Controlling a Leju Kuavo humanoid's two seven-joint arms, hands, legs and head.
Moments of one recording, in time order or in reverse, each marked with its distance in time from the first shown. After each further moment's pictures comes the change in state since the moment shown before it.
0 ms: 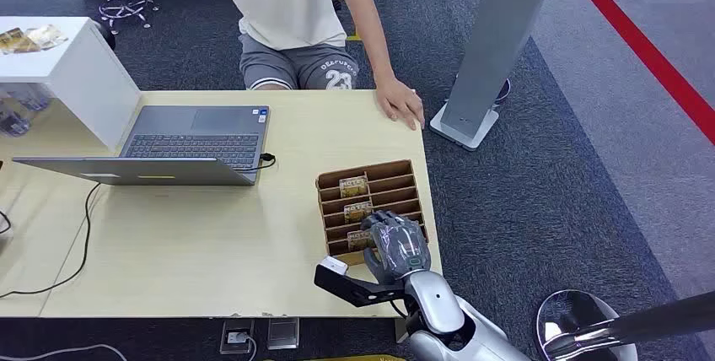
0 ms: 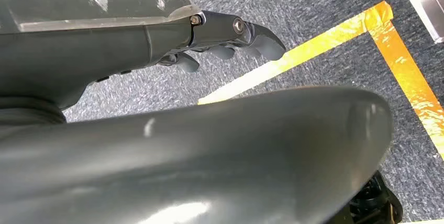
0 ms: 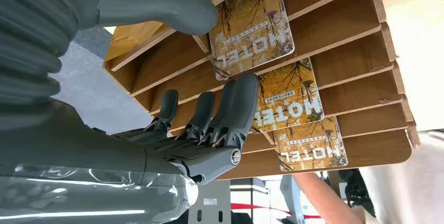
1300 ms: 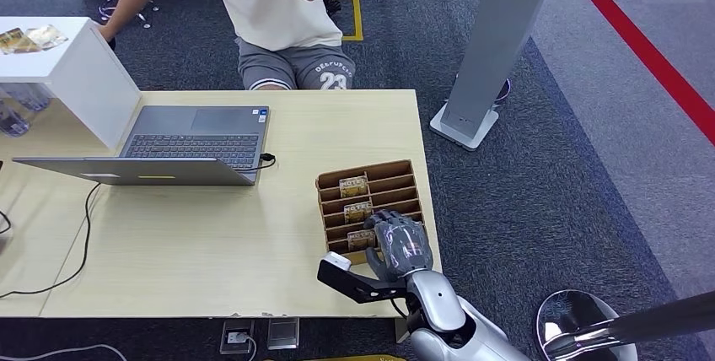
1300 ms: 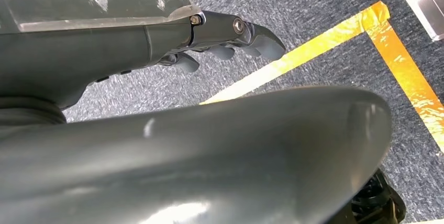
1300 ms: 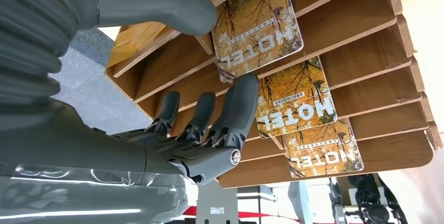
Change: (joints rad) left arm -0.005 0.000 -0.014 0.000 -0.016 -0.002 0.005; right arm 0.003 0.005 -0.013 0.021 -0.029 -0.014 0.002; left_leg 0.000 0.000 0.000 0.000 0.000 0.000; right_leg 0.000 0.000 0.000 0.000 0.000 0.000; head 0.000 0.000
